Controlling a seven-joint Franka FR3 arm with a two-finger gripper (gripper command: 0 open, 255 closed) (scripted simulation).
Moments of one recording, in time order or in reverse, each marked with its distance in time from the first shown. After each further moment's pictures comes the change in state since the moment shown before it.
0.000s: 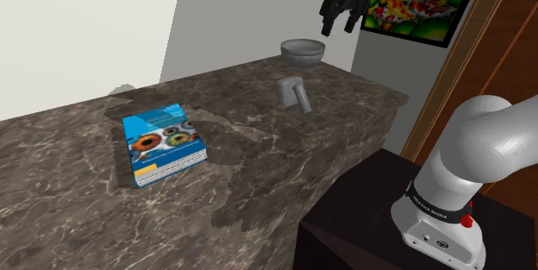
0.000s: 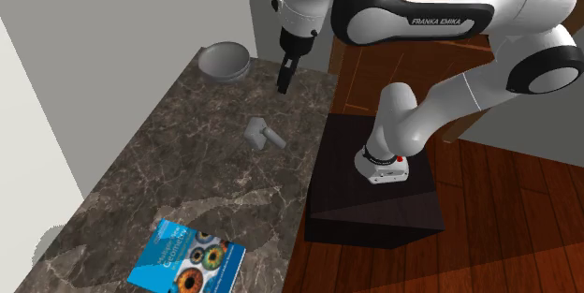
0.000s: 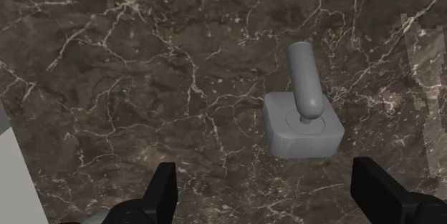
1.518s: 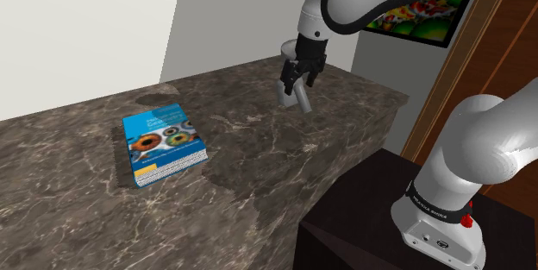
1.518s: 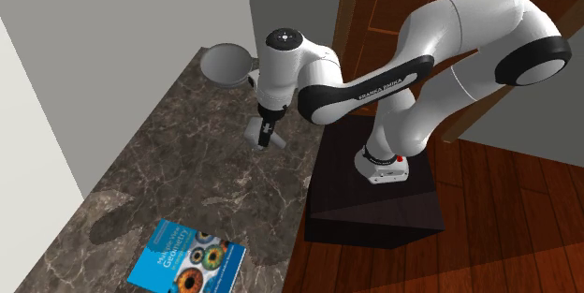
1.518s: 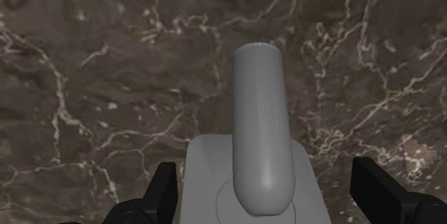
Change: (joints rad) arm 0.061 0.193 0.125 -0.264 0.055 0.445 0.062
